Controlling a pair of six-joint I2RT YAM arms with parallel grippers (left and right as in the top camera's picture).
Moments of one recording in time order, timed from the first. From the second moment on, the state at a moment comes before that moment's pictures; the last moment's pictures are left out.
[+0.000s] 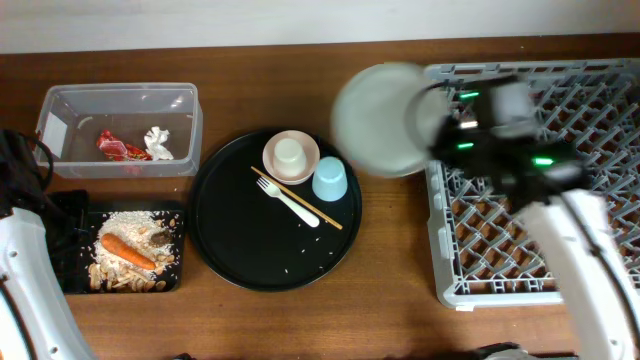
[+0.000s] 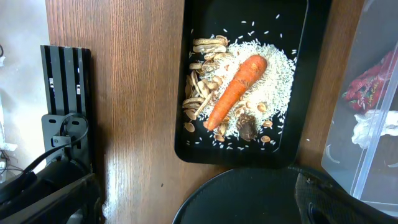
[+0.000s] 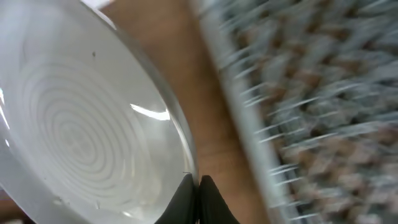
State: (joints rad) left arm 0.47 1.44 1.60 -1.64 -0.18 -1.18; right arm 0.11 1.37 1.45 -0.99 0.03 0.55
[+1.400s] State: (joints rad) left arm 0.47 1.44 1.60 -1.63 -0.18 -1.18; right arm -0.15 1.74 1.45 -0.46 0.72 -0.10
